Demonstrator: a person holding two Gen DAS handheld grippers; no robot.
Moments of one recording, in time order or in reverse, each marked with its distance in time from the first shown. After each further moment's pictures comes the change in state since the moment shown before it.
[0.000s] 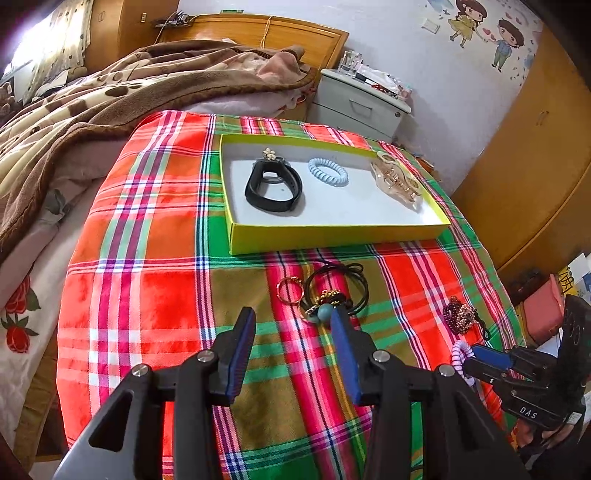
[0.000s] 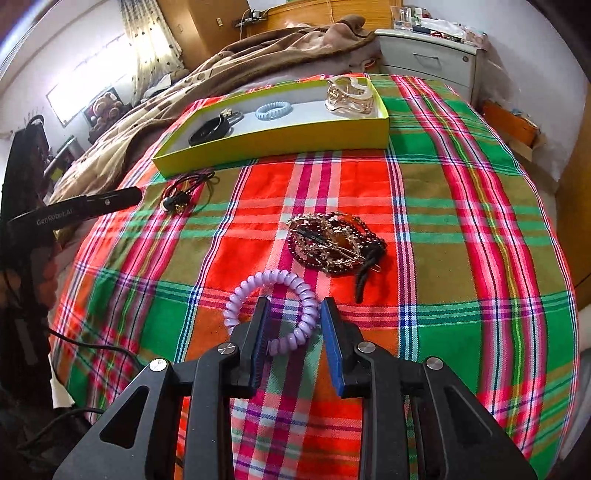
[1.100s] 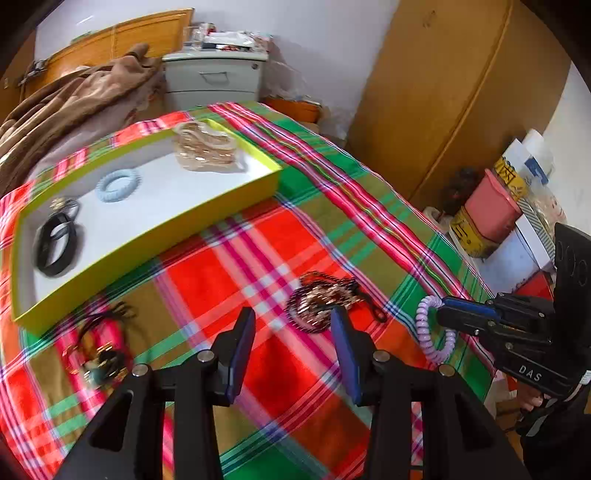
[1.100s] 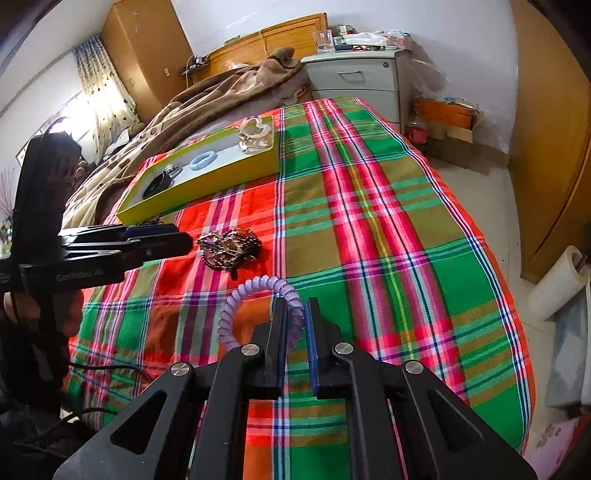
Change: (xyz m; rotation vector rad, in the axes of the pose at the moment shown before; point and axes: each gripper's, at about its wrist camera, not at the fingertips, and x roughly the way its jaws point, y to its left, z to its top) left arm 0.044 -0.153 0.000 0.416 0.138 -0.244; right arm -0.064 -0.065 -0.038 0.196 -0.147 -0.089
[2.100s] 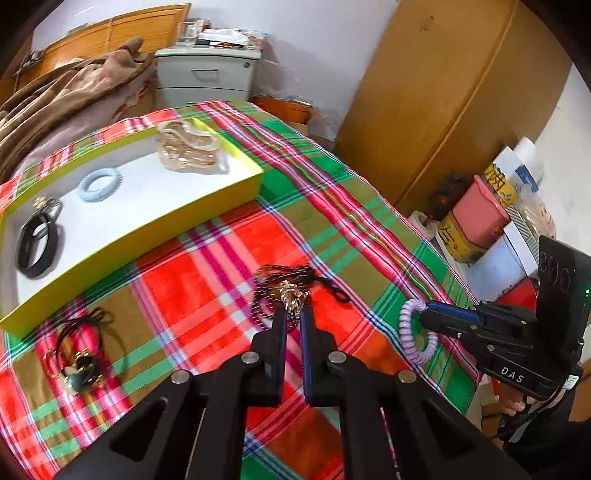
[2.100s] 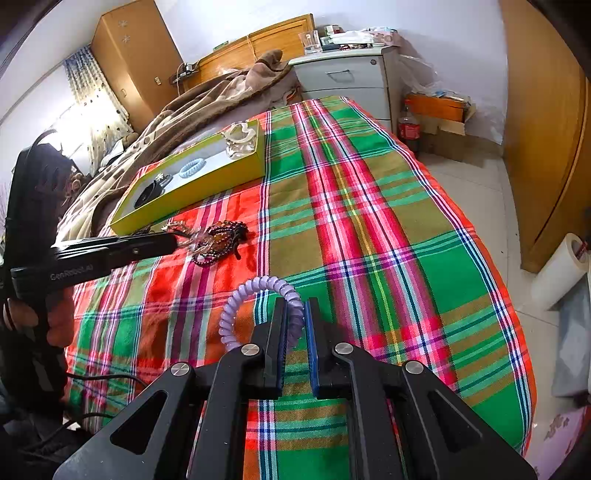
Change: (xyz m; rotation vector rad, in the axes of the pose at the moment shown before) left arm -0.003 0.002 0.002 -0.047 -0.009 -0.052; right arm 0.002 -0.011 0.001 0.044 -0.010 0.002
